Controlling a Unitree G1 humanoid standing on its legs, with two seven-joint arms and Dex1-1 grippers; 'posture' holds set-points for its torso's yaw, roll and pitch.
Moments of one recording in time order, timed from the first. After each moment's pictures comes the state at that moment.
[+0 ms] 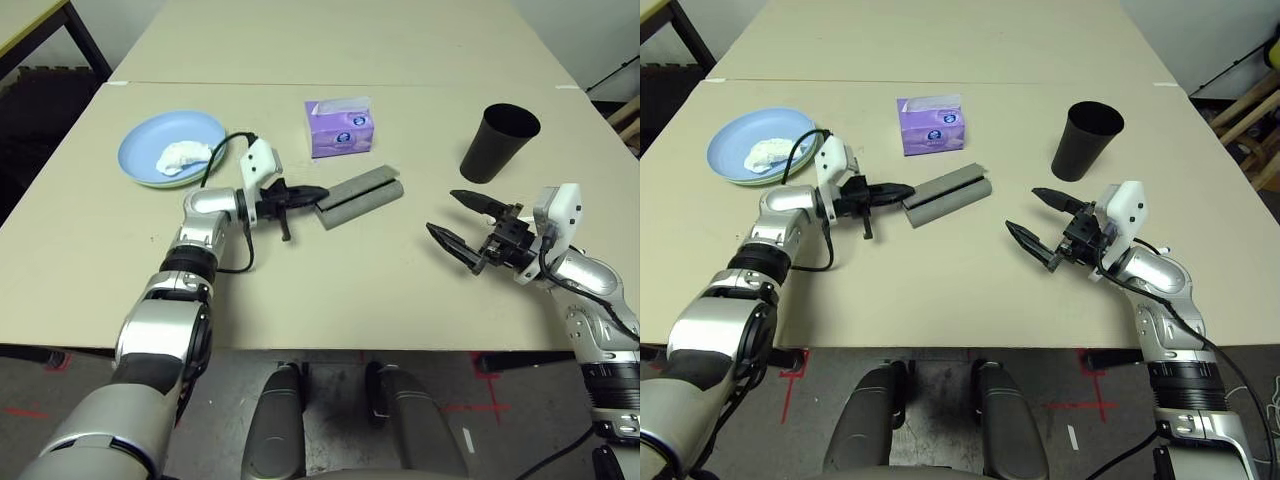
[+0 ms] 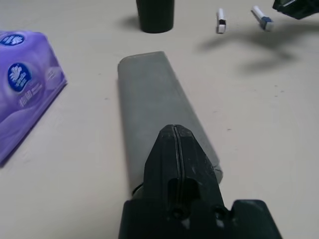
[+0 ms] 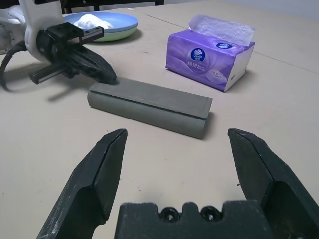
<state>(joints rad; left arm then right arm) -0.90 0.34 -0.01 0.99 -0.10 -0.33 -1.29 -0.25 -0.48 -0.14 0.08 0.37 -0.02 0.93</state>
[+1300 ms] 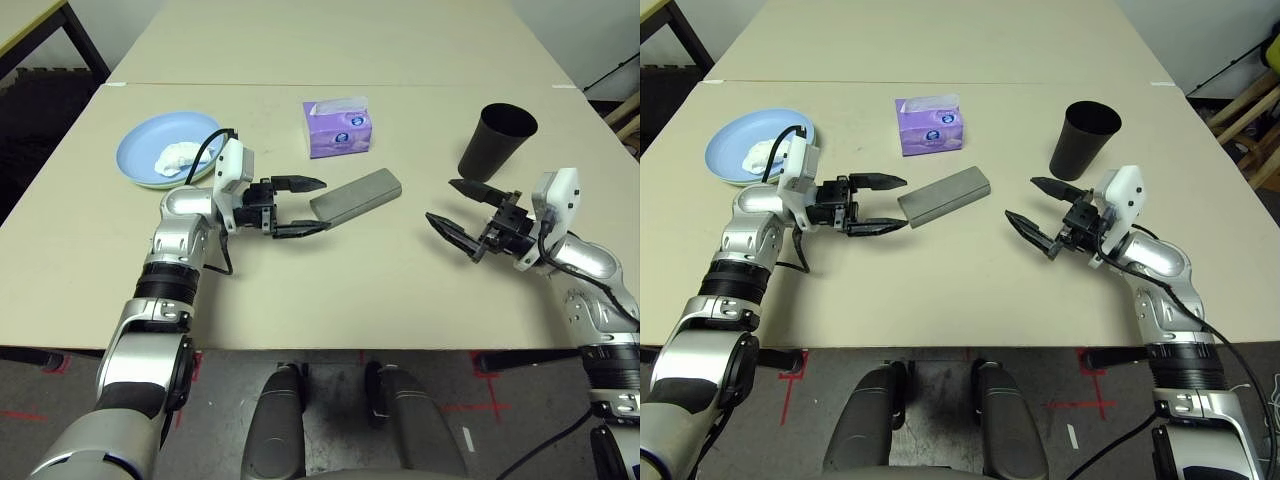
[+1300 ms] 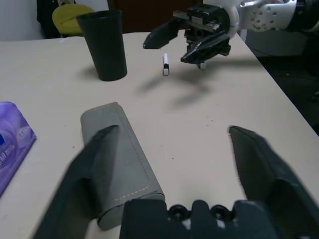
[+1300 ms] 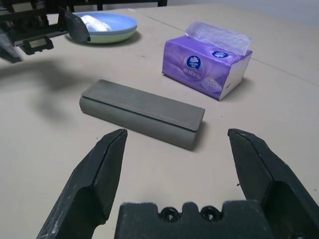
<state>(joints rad) -0.77 0.43 0.00 0.60 -0.29 -0.13 -1.50 -0.35 -0.54 -0.12 0.16 0.36 -0.01 0.96</state>
